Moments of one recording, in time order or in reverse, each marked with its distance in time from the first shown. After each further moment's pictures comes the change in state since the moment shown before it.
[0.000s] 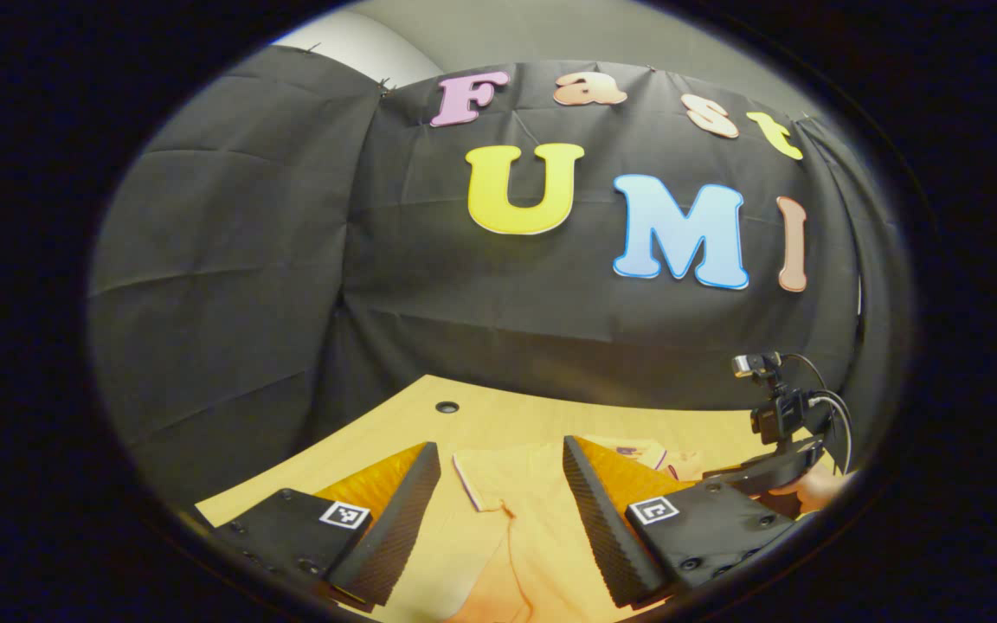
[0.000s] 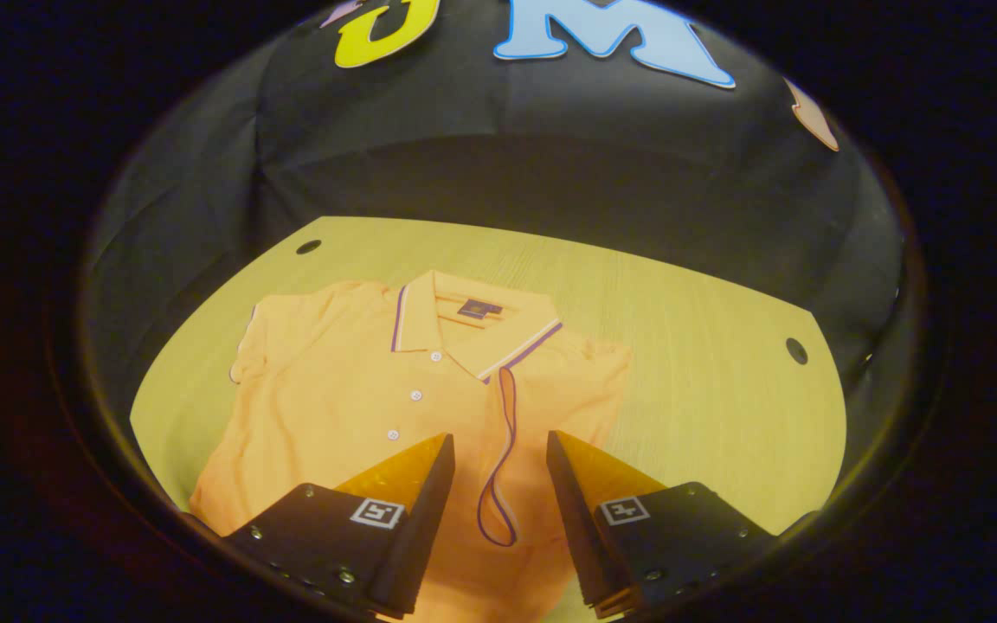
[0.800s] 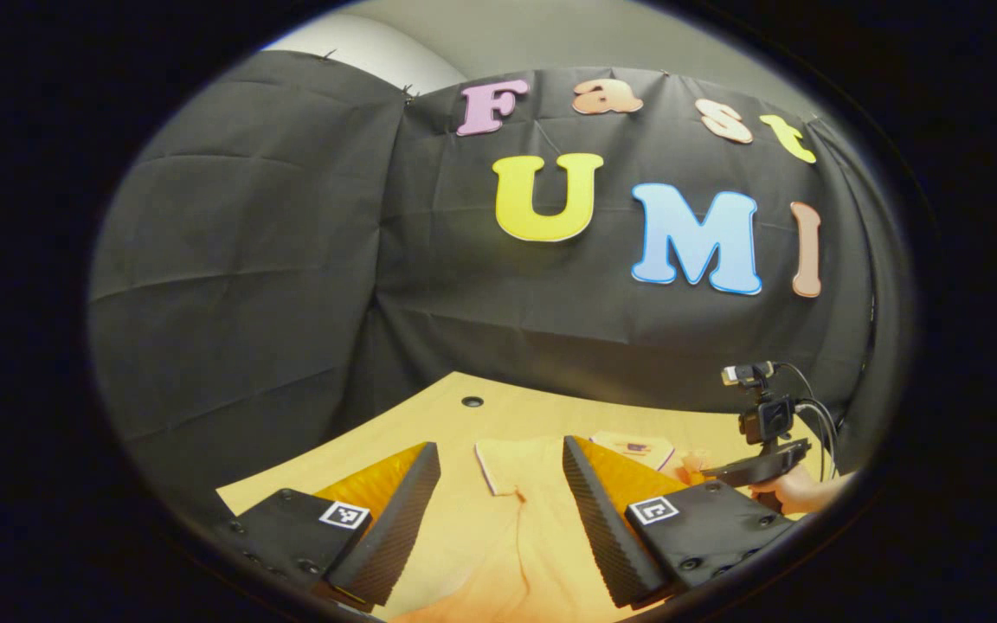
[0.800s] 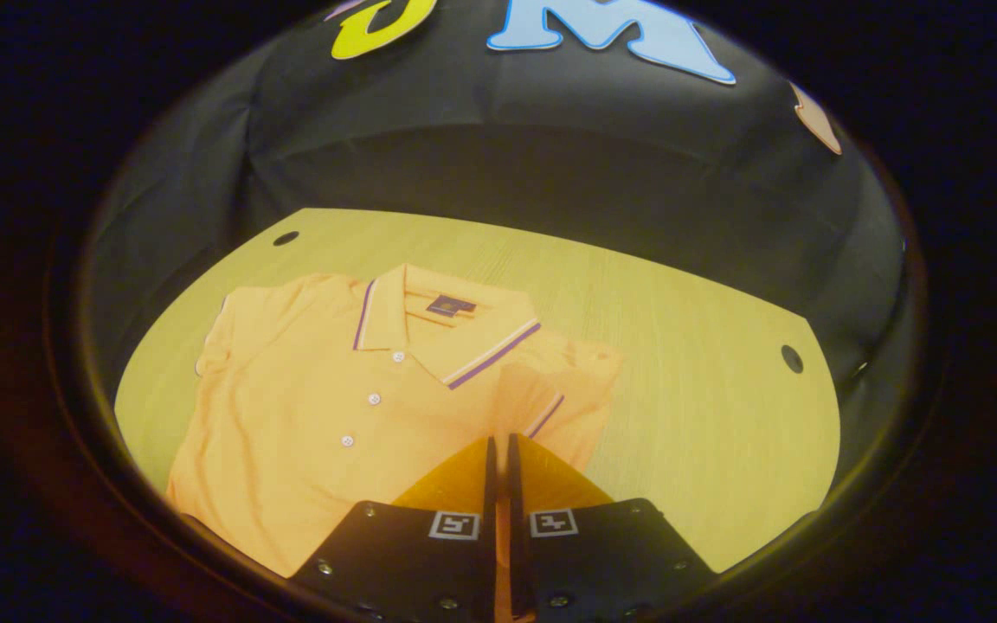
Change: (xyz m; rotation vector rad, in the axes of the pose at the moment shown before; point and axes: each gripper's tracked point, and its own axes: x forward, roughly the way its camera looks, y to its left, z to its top) left arm -0.017 0.012 0.003 -0.019 -0.019 0.118; right arm 0.041 -0.022 -0.009 -0.033 0.019 -0.031
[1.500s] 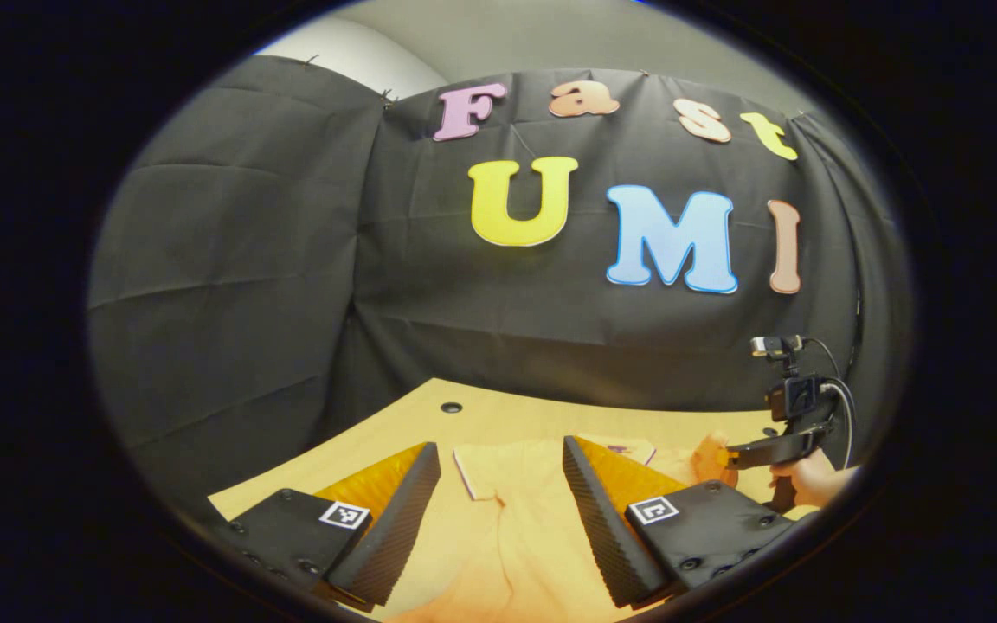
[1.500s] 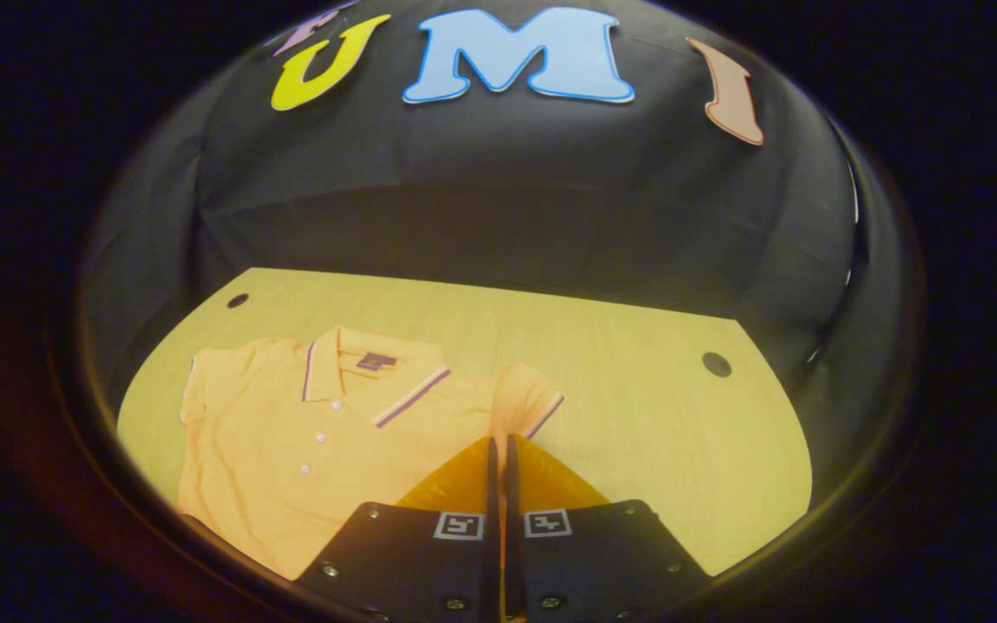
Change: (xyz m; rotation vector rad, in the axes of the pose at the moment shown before) left arm 0.001 -0.008 0.005 0.033 -0.014 -0.062; right arm -0.044 -0.058 0.027 0.102 -0.151 -0.149
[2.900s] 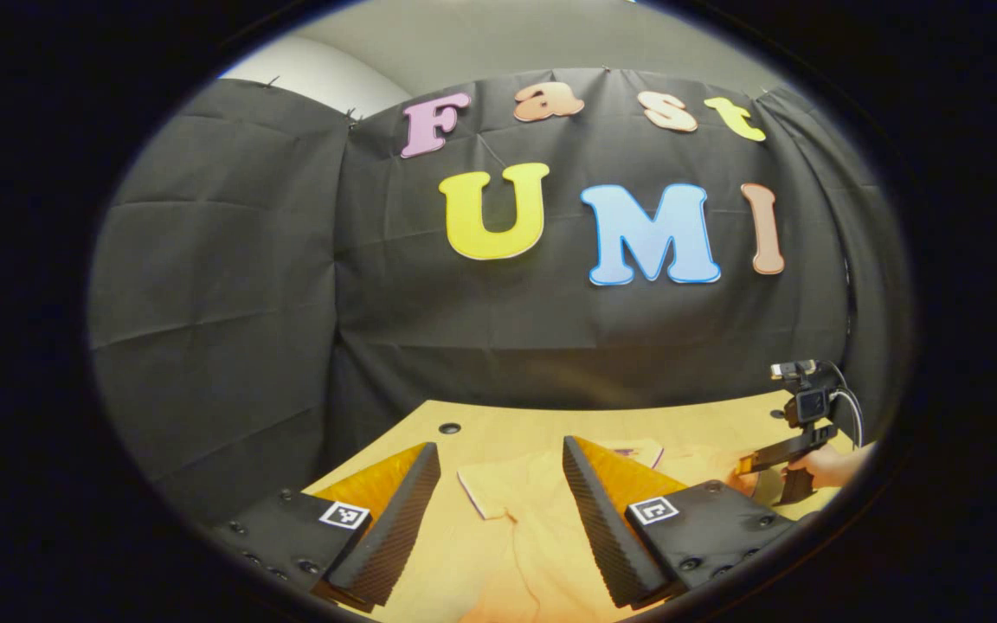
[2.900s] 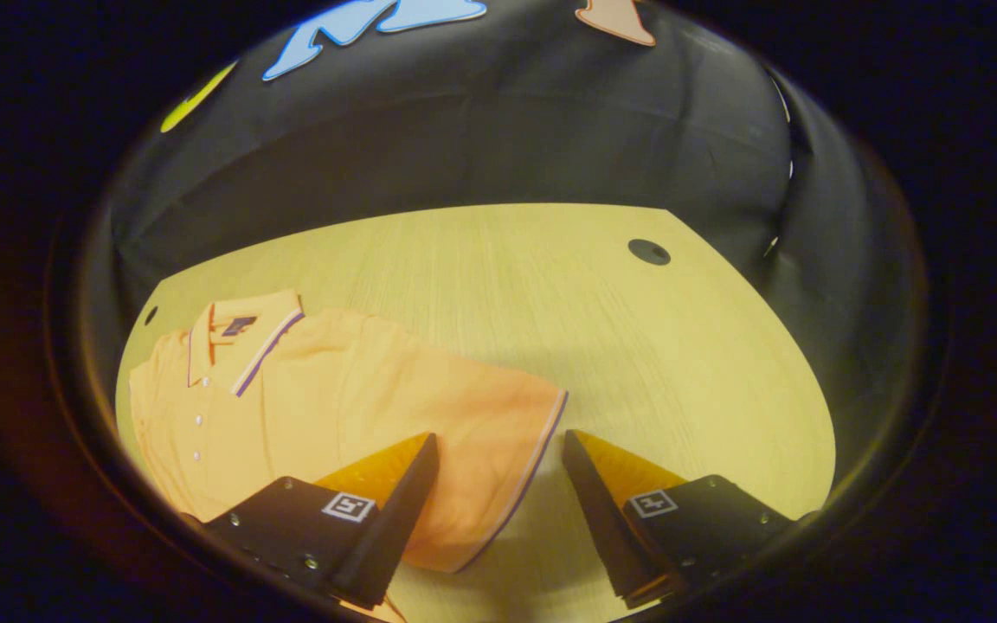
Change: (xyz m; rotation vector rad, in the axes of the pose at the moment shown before) left arm 0.012 0.007 0.010 0.117 -0.037 -0.048; right arm 0.035 -0.097 -0.086 0.263 0.222 -0.162
